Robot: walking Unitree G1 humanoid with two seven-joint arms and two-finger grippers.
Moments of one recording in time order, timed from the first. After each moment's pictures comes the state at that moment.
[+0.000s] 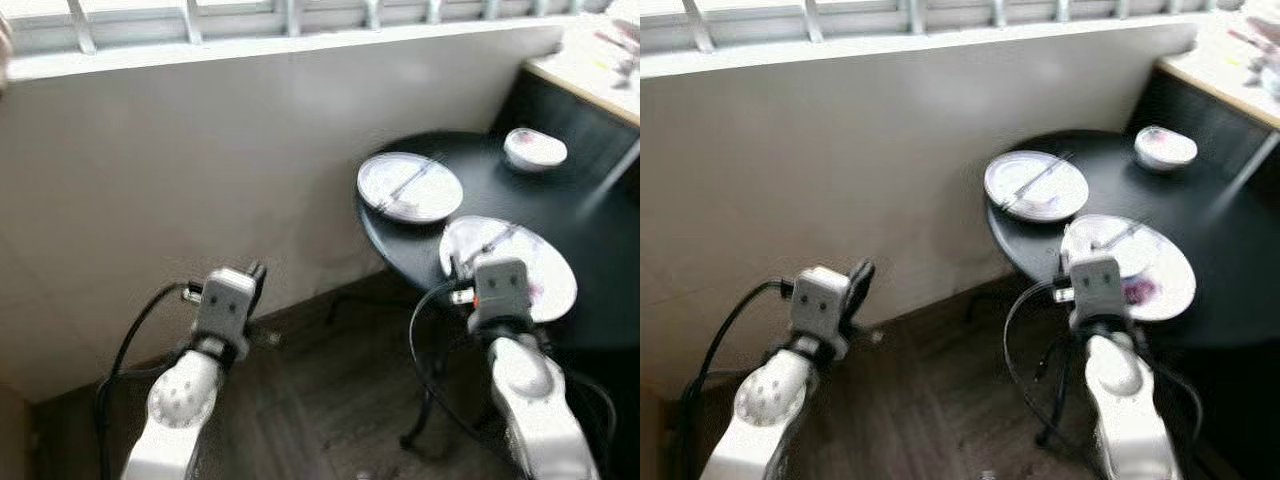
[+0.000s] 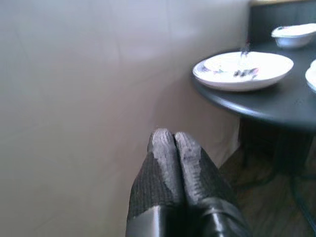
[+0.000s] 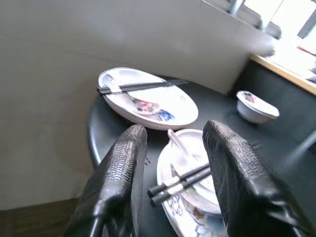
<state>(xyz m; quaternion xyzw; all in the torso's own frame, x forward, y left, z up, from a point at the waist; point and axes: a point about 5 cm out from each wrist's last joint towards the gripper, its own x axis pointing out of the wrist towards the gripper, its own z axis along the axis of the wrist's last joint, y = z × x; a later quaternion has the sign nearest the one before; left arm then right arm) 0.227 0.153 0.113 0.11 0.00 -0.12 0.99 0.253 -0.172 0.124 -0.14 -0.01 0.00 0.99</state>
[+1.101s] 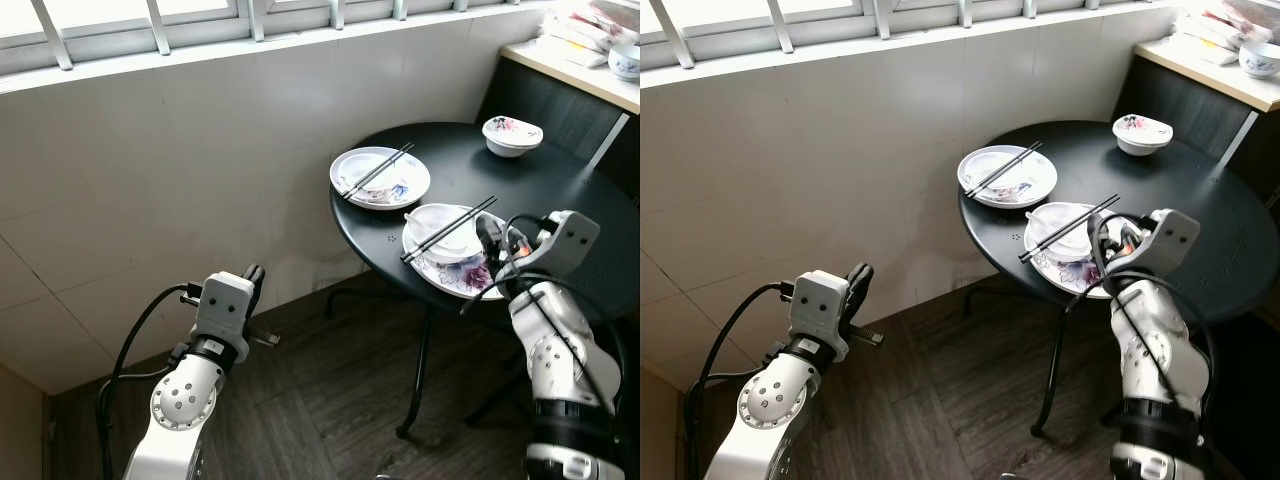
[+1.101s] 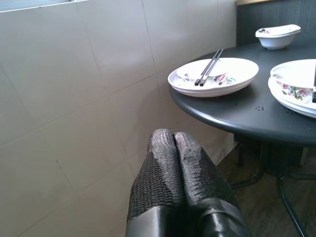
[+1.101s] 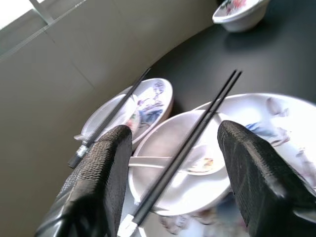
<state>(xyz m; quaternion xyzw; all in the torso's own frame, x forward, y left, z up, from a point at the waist) 0.231 0.145 0.116 0.11 -0.01 -0.13 0.99 0.314 -0.228 0.146 0.28 0.03 -0.05 0.96</state>
